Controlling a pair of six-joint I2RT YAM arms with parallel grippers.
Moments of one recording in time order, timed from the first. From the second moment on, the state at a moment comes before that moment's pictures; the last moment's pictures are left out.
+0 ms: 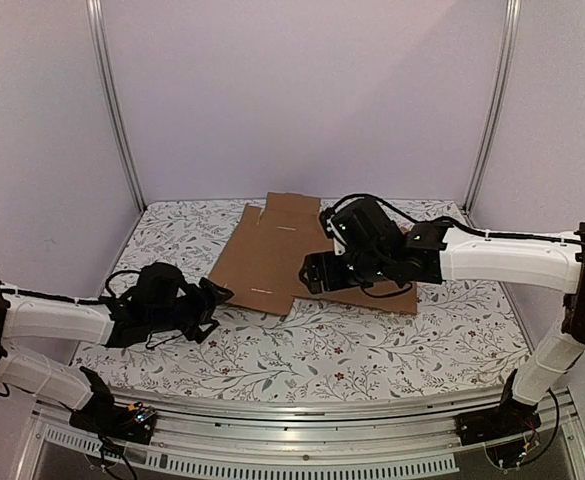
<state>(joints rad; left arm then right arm) -0.69 1.20 0.39 0.19 -0.01 -1.43 1.00 1.69 1.30 -0.38 0.15 0.60</state>
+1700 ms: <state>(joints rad) -0.73 1.56 0.51 0.41 -0.02 -1.59 1.00 1.41 1.08 -0.48 0.40 0.54</state>
